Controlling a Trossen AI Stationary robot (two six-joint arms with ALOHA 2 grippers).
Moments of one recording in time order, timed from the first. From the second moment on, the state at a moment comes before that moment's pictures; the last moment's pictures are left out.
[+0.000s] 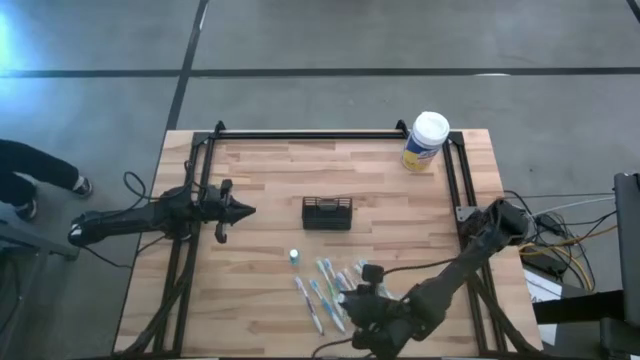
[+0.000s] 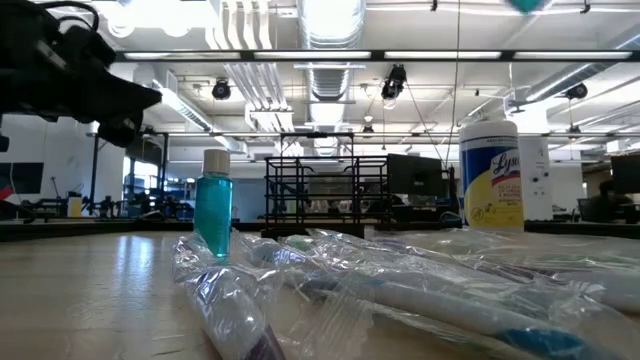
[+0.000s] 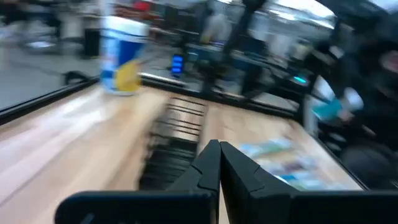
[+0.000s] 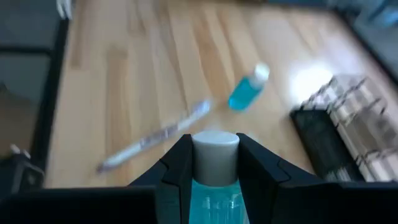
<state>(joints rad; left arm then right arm) 0.13 0.11 0.01 0.02 0.15 -0.20 0.74 1.89 1.57 -0.64 0.80 0.59</state>
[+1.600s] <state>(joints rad) -0.05 1.12 0.46 0.63 0.31 -0.13 0.17 1.59 0.86 0.96 -0.24 -0.17</state>
